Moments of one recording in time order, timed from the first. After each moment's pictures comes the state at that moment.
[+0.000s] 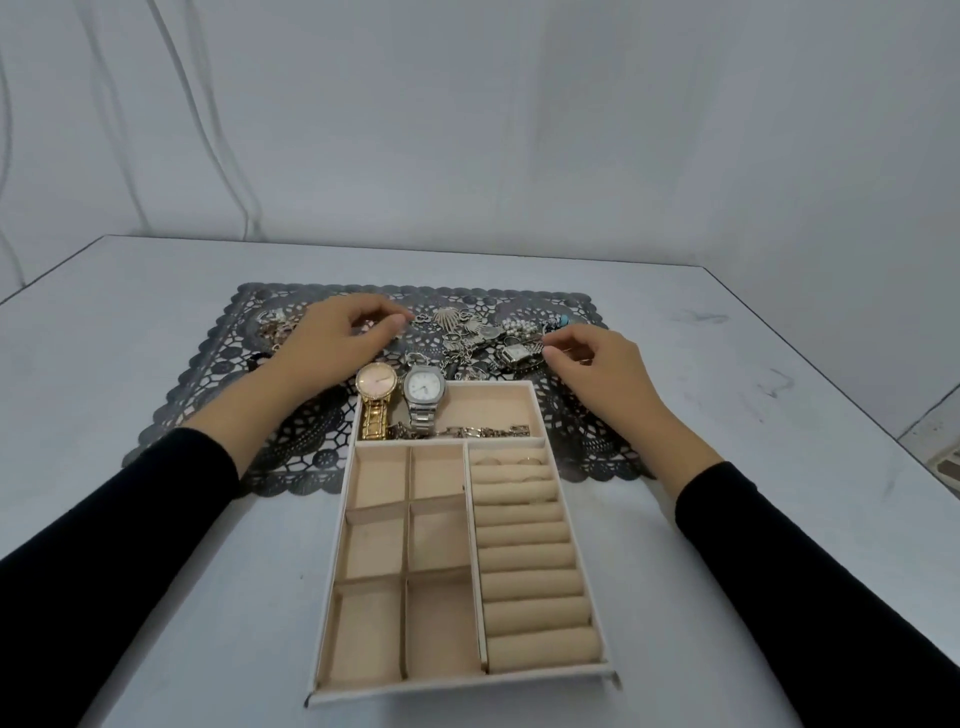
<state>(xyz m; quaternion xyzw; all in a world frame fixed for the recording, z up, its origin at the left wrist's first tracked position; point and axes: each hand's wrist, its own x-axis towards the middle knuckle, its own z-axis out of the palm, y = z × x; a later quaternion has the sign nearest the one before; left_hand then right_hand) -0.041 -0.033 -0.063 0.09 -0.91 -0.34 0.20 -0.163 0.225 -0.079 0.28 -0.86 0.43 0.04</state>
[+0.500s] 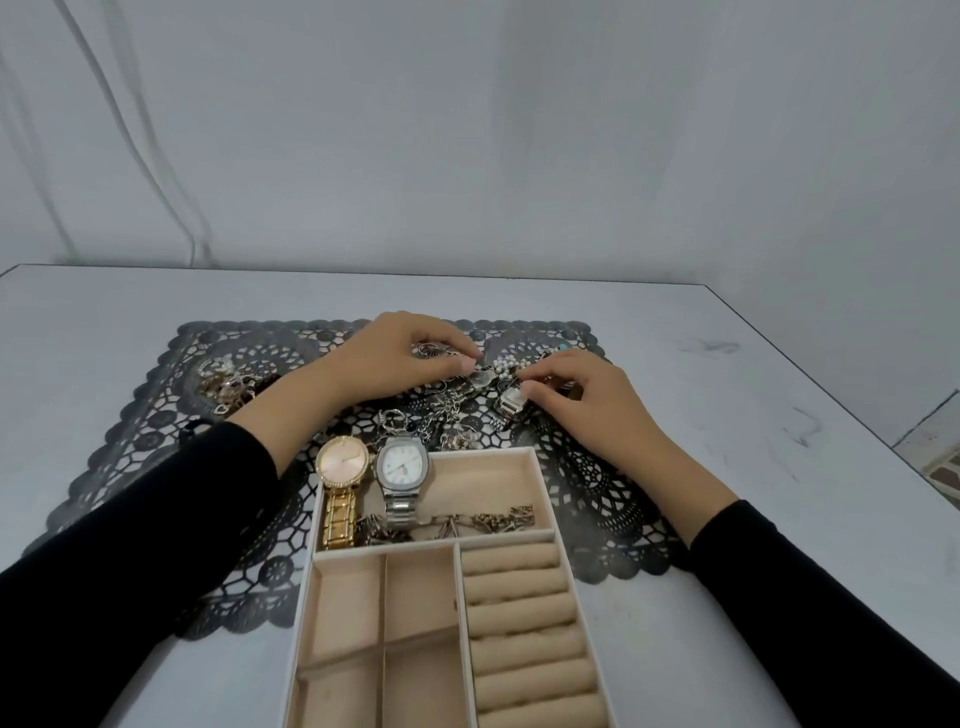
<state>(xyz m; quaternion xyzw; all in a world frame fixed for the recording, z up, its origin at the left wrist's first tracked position) -0.135 -0.030 -0.061 -0.06 -0.93 -0.35 0.08 -0.204 0.206 -0.086 0.34 -0.85 0.40 0.02</state>
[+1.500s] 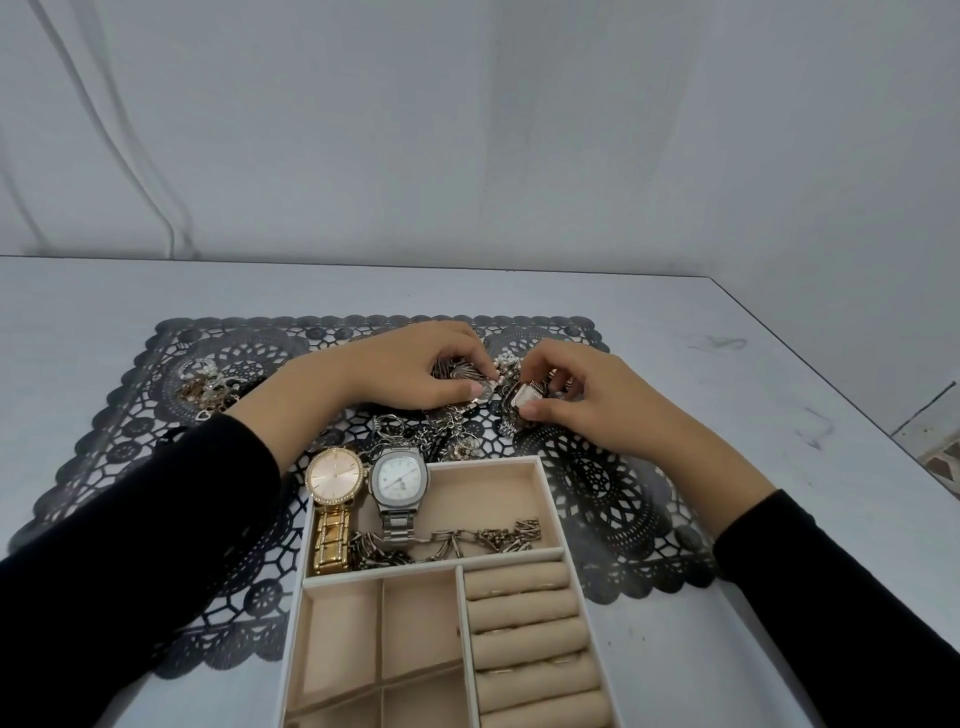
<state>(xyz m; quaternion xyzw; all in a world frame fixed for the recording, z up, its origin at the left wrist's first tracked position) -0.150 -0.023 -0.059 -0.14 -0.96 -0.25 -0.02 -0.209 0.206 -0.064 0.41 -0.86 0.30 -0.07</state>
